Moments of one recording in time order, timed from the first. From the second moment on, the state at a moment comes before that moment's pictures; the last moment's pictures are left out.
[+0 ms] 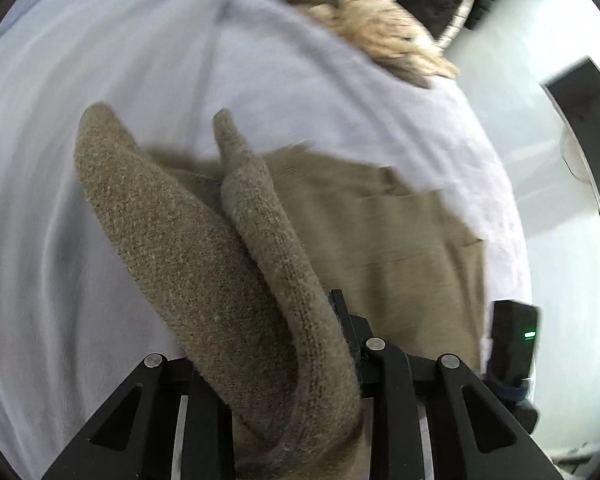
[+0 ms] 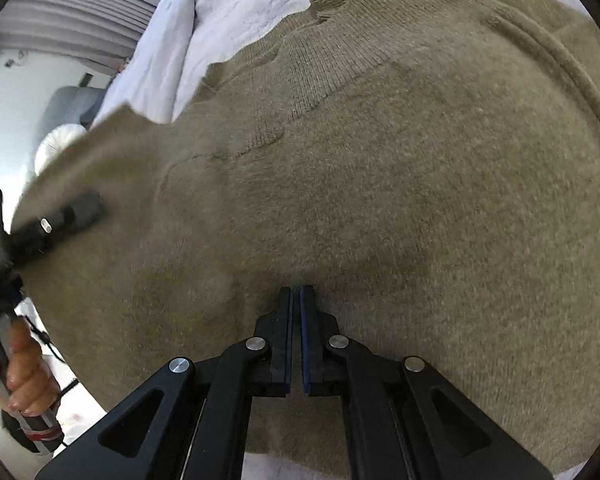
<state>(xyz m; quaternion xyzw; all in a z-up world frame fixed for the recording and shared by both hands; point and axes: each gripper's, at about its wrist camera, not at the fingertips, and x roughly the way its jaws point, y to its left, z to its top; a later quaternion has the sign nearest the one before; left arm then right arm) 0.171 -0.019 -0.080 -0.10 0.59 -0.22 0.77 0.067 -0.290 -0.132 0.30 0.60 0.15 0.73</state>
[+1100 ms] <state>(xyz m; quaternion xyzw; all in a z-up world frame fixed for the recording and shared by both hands) 0.142 -0.141 -0.068 0.02 0.54 -0.21 0.81 -0.048 -0.492 -0.164 0.69 0.36 0.13 0.62</state>
